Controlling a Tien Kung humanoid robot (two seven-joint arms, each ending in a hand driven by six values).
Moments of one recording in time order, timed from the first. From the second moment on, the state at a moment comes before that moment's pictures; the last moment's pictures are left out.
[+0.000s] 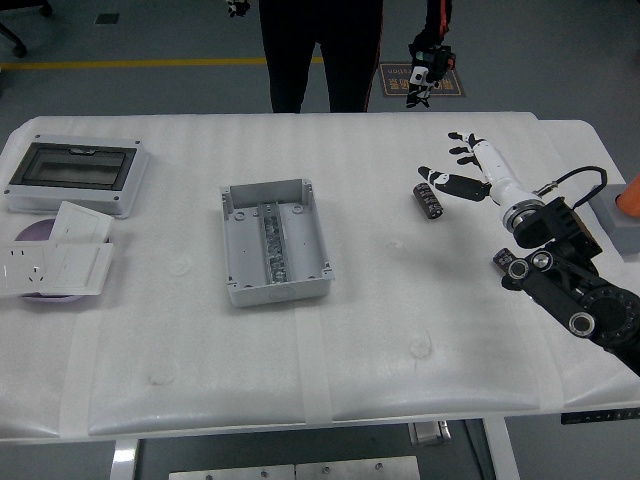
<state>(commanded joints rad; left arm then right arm) -0.11 0.19 -0.69 -0.21 0.85 -0.22 0.40 0.60 -0.35 0.78 1.02 -1.51 -0.30 -0.17</state>
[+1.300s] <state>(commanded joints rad) -0.12 0.20 -0.72 -0.21 0.88 -0.23 0.41 0.81 -0.29 0.41 0.73 -1.37 -0.23 -0.19</state>
